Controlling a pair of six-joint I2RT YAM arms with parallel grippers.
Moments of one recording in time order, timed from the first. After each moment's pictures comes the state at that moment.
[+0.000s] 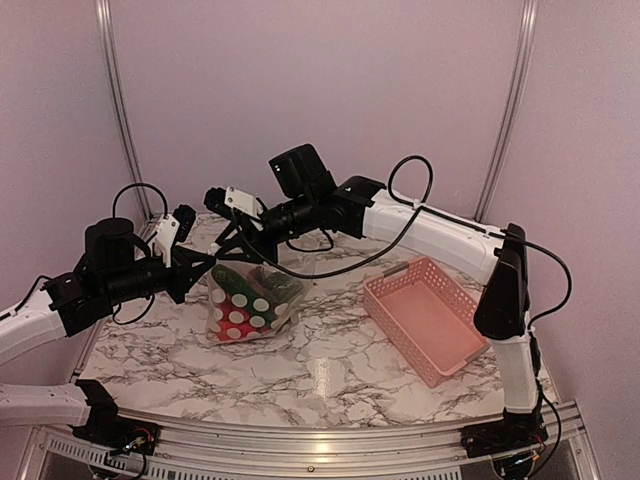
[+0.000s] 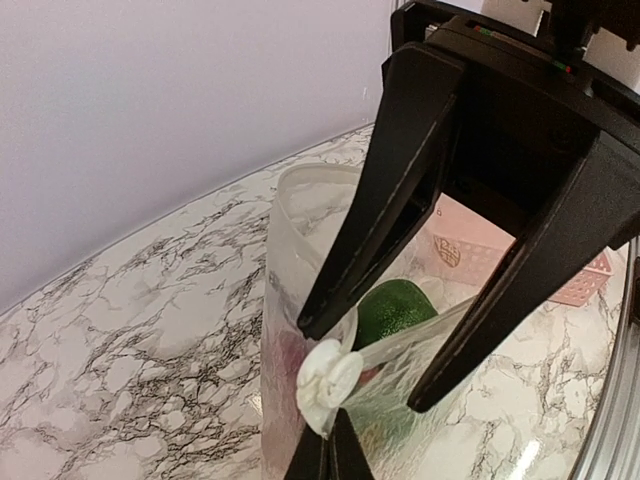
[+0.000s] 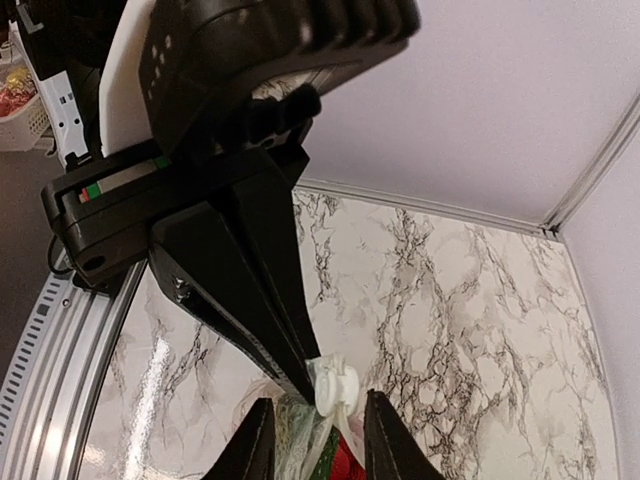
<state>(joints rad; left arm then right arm) -0.63 0.89 0.68 -0.11 0.15 0.03 0.99 2.17 2.18 -0.52 -0.57 -0.45</state>
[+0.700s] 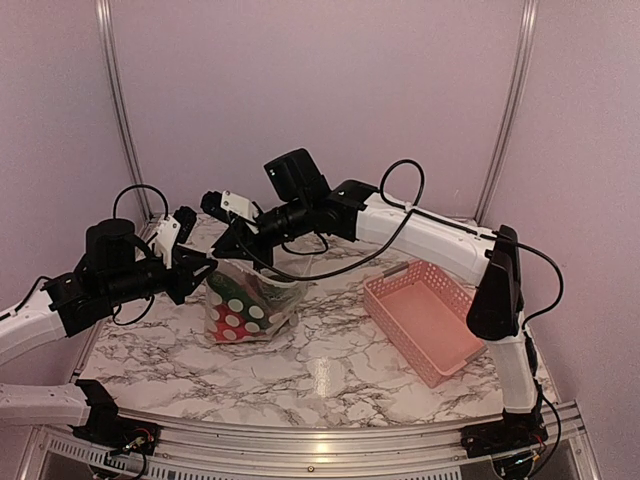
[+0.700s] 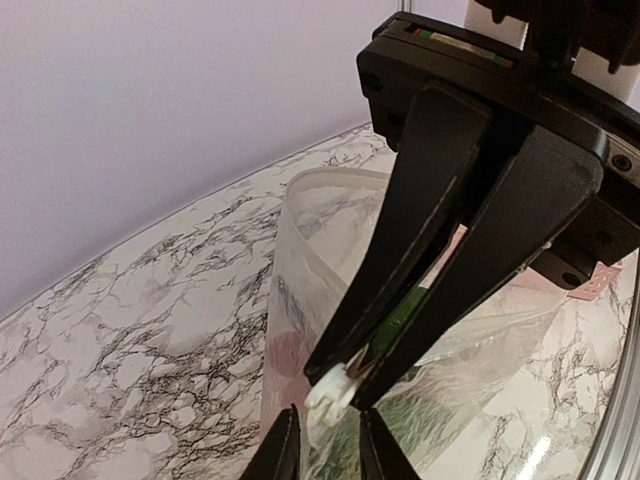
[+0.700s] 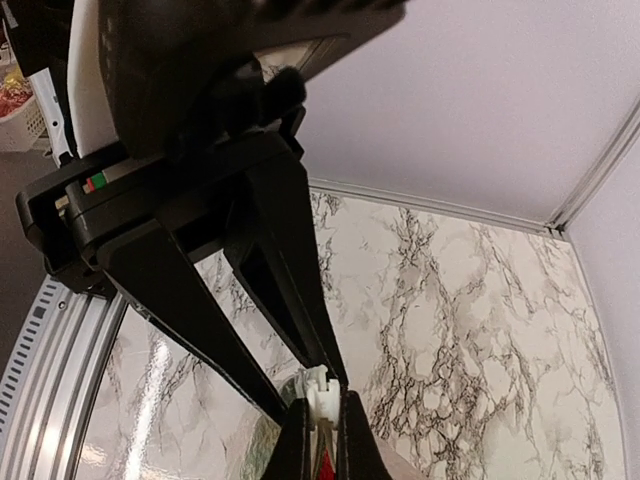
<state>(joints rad) -0.63 0.89 0.68 -0.12 0.12 0.05 0.99 2.21 2.21 -0.51 -0.58 -0.44</state>
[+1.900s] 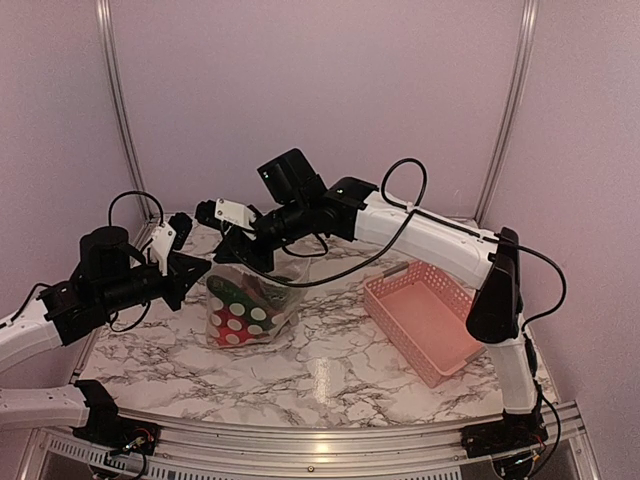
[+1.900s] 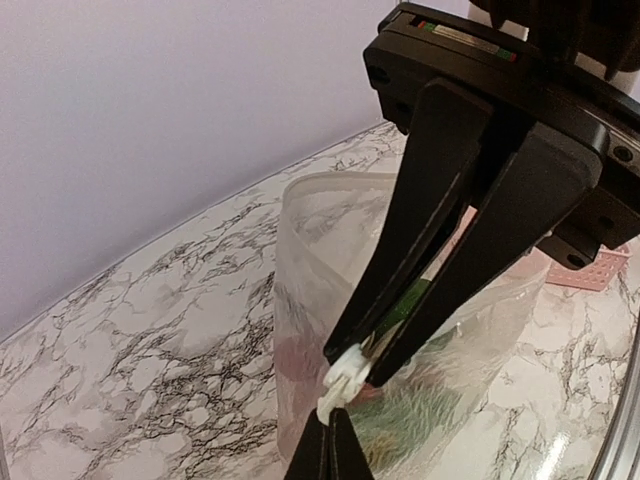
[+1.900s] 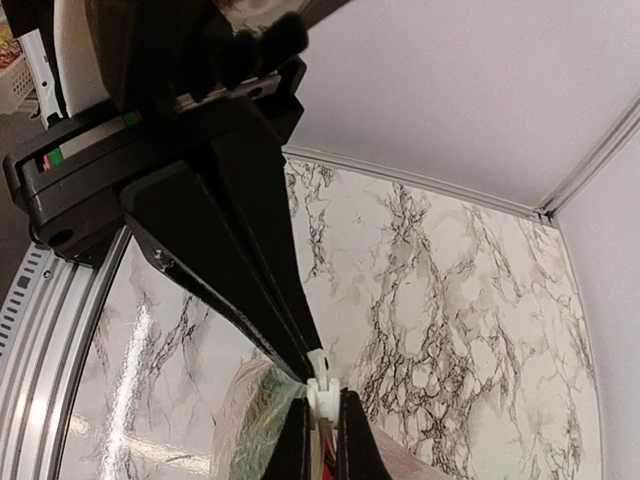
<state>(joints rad) -0.65 0.83 0.64 -0.11 0.09 0.09 1.01 2.21 2.25 -0.63 -0.48 -0.52</state>
